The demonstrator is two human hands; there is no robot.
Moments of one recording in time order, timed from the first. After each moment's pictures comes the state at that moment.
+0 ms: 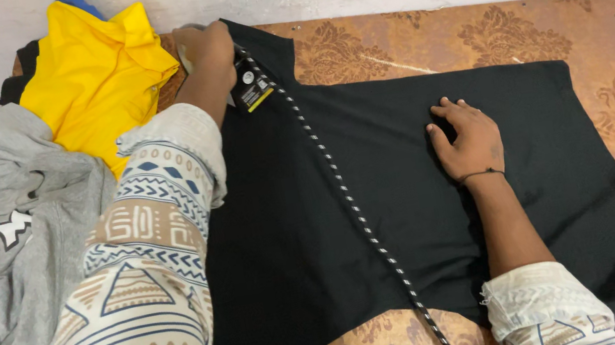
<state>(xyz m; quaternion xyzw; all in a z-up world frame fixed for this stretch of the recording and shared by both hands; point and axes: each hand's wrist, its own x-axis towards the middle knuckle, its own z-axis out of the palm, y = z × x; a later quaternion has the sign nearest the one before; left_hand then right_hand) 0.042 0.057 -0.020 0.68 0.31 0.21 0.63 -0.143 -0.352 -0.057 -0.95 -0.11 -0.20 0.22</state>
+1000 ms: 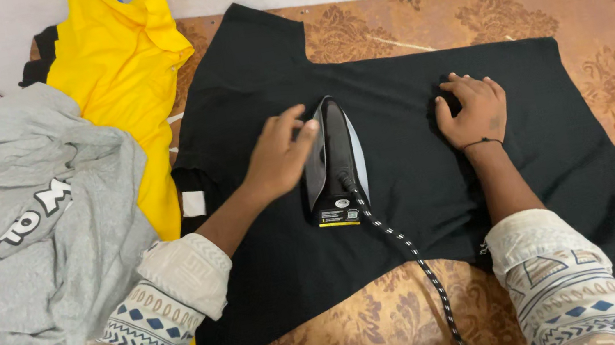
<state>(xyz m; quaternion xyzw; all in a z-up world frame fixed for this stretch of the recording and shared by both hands) -0.215 0.017 -0.016 0.88 -0.05 -0.01 0.47 -0.152 -0.347 -0.057 -0.93 -0.13 -0.32 0.14</state>
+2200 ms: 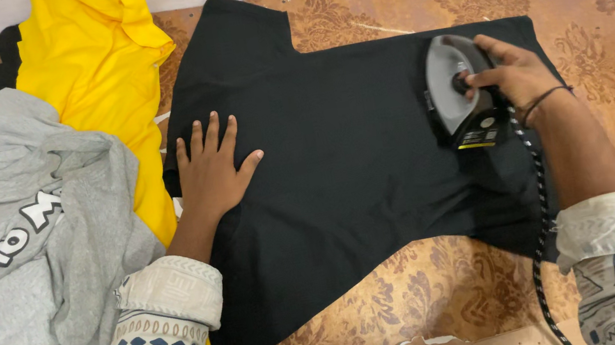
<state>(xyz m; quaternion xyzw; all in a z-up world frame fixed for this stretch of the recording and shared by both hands) -0.224 0.112 -0.051 0.98 -0.10 0.10 0.12 -0.181 -0.372 0.051 -0.79 0.14 0.06 0.60</state>
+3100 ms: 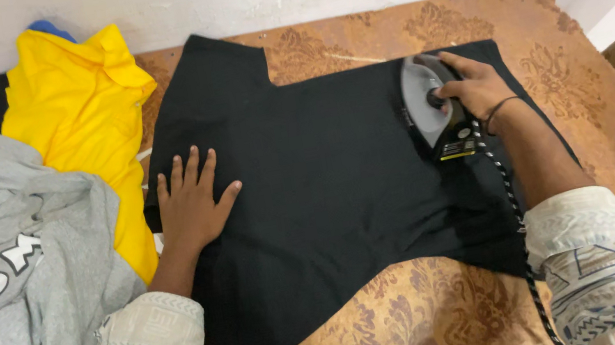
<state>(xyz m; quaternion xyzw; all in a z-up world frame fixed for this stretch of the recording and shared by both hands) -0.222 0.110 -0.047 0.98 -0.09 0.10 0.12 -0.158 -0.380 0.048 -0.83 0.12 0.01 0.54</state>
